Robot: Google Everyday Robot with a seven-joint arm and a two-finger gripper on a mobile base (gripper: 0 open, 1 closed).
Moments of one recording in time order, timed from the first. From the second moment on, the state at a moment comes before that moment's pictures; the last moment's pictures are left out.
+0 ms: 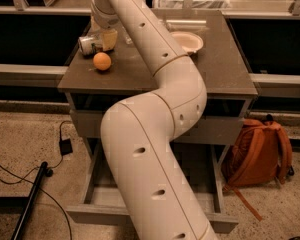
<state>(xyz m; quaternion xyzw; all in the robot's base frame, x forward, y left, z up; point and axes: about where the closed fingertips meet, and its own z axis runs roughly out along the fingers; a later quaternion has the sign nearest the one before) 0.837 0.145 0.870 -0.84 0.47 -0.10 0.25</state>
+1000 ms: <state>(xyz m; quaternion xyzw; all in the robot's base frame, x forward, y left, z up) 0.843 0.163 0.850 -0.85 0.47 -0.09 0.24</state>
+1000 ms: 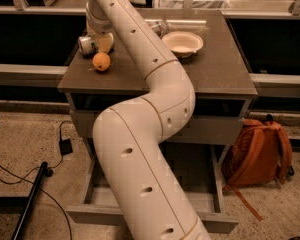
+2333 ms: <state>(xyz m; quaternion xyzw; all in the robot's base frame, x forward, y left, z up) 0.840 0.153 0.873 -0.84 0.46 -0.10 0.26</state>
